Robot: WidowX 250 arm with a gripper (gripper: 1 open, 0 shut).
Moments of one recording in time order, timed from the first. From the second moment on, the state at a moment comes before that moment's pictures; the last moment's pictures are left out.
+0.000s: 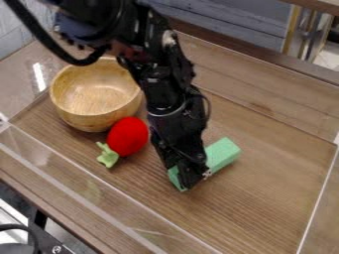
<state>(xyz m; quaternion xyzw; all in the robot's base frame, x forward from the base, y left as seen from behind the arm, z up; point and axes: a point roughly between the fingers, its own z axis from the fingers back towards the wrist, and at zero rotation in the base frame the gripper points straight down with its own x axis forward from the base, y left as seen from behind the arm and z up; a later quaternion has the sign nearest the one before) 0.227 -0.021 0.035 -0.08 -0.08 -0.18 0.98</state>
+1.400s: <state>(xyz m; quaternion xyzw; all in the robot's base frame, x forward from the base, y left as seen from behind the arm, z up) 0.241 0.000 0.020 -0.07 -0.10 -0.21 0.97</state>
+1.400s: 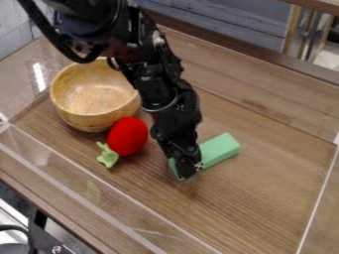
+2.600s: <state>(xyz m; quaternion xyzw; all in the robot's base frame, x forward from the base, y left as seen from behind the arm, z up) 0.251 0.034 0.024 -0.08 -0.08 -0.19 0.98</state>
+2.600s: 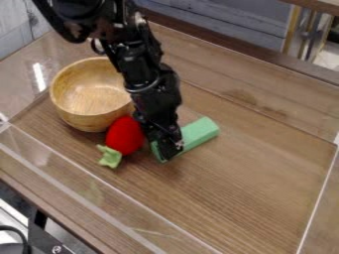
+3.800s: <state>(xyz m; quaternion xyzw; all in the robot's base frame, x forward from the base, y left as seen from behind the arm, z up) 0.270 0.023 0.023 -0.06 -0.10 -0.02 0.99</state>
